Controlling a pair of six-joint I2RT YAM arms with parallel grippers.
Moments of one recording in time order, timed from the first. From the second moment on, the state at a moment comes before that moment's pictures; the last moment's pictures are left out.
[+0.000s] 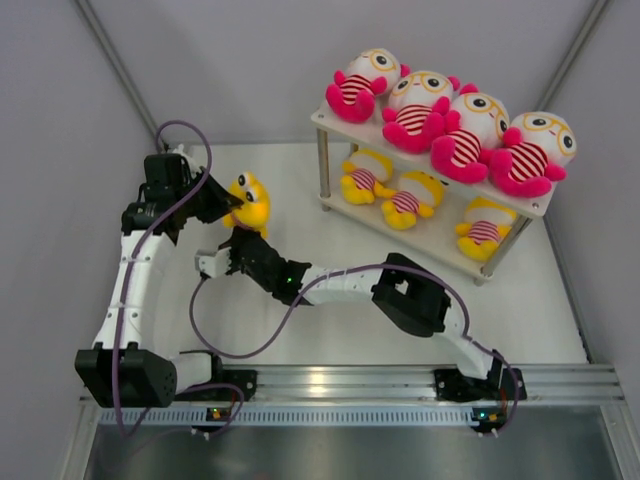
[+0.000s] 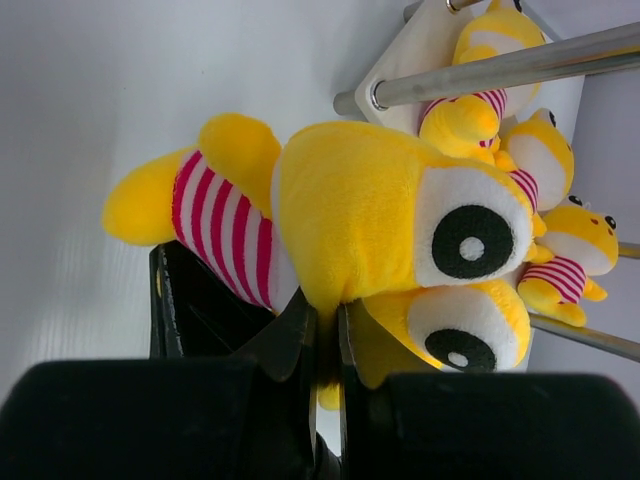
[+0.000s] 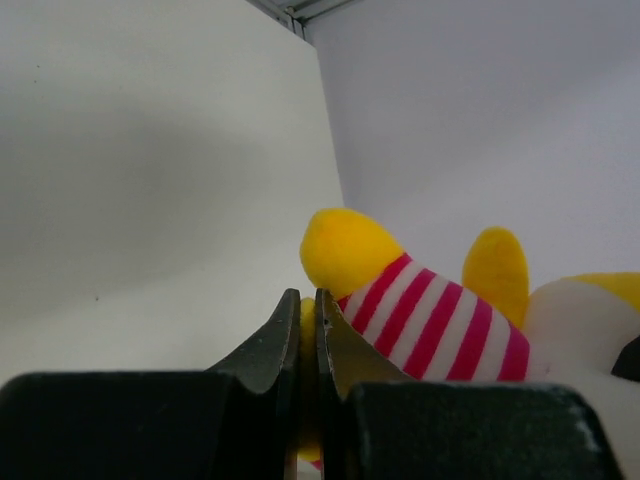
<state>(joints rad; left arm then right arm) 0.01 1.24 1.30 -0.73 0.35 -0.62 1.20 2.27 1.68 0.44 0.40 -1.07</state>
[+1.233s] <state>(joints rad) 0.01 1.25 1.37 -0.74 0.36 -0.03 0.87 1.19 1.07 -0.33 -0.25 -0.39</state>
